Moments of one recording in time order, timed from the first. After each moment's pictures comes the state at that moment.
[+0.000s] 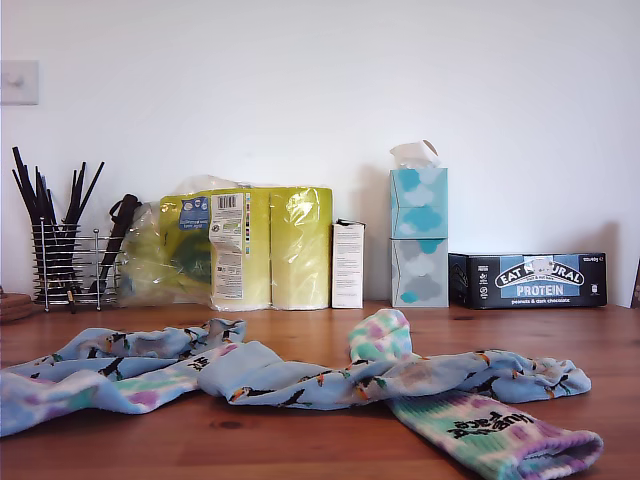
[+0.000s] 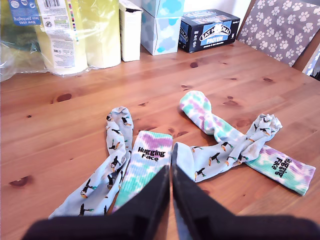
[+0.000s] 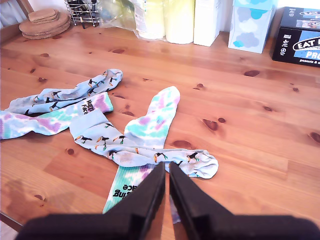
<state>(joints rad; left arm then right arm) -0.16 0.30 0.55 -0.63 0.41 0.00 0.39 0.25 0.67 -0.83 -0.07 0.00</state>
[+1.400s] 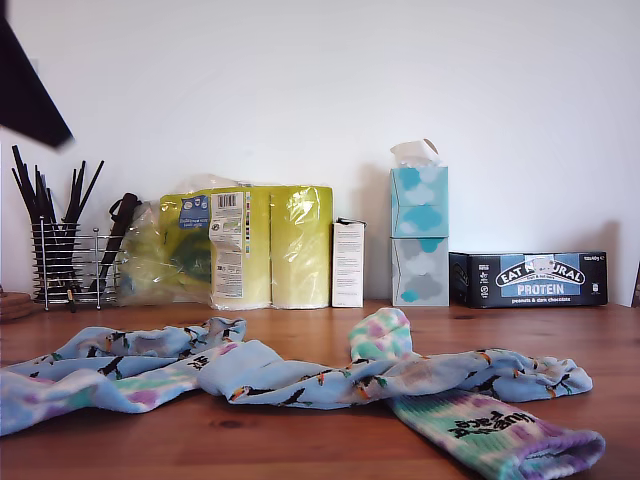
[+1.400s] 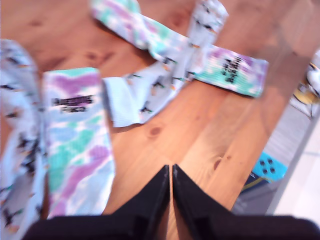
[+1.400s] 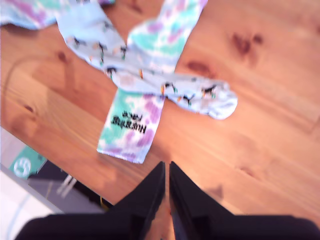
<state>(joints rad) -0.42 1.00 0.83 -0.76 0.44 0.29 0.39 0.95 0.99 -1.05 -0.12 -0.18</state>
